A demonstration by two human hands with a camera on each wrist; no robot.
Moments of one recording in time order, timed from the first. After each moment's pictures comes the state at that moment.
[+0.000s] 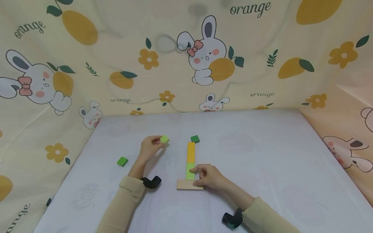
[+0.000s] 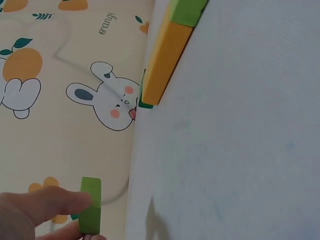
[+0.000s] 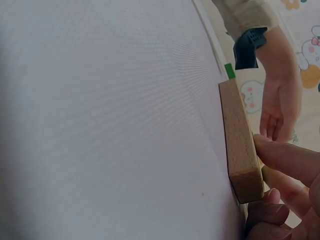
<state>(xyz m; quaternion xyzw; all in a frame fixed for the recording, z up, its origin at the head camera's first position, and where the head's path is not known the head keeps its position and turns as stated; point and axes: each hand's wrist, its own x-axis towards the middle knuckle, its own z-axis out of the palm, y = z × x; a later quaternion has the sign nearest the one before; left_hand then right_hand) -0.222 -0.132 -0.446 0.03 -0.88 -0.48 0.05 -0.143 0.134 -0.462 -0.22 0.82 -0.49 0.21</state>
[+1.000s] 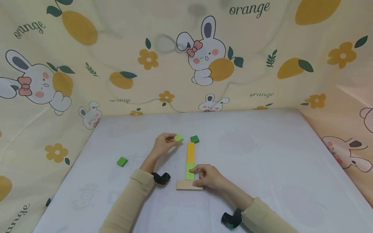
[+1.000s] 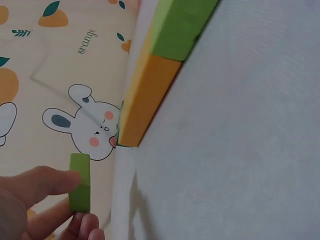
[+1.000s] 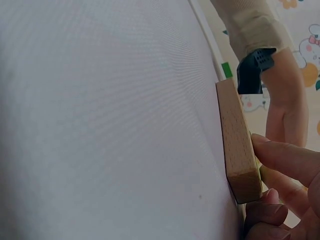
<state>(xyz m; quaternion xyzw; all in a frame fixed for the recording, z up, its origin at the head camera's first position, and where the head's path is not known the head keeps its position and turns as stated) -0.241 -0.093 -0.453 -0.05 -0.88 -0.47 0.01 -0.144 0.134 -0.462 -0.20 0.82 -0.48 0.22</state>
